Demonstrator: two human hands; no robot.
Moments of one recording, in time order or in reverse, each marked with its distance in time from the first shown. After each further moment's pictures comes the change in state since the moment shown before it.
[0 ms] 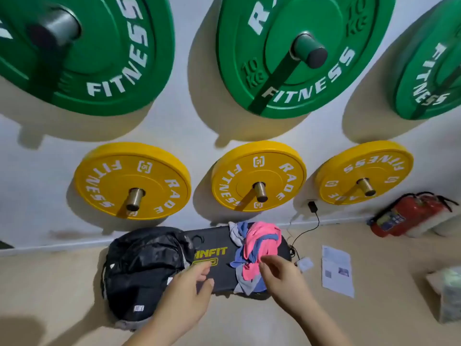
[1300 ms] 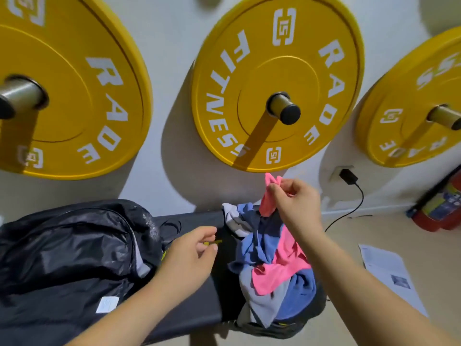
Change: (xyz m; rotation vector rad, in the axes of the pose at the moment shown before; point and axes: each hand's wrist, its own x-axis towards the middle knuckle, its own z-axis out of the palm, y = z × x) left_hand 0.260 -0.317 0.246 -0.072 0.116 0.192; right_hand 0.329 0.277 0.213 0.275 0.638 -0.263
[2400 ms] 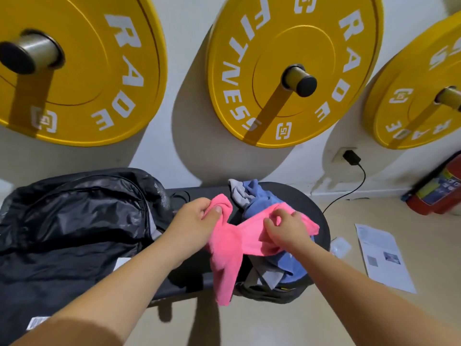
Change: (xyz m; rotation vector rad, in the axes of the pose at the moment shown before) left_hand -0.008 -0.020 -0.020 -0.048 -0.060 -0.070; right_hand -0.083 0.080 0.025 -0.640 -0.426 0.347
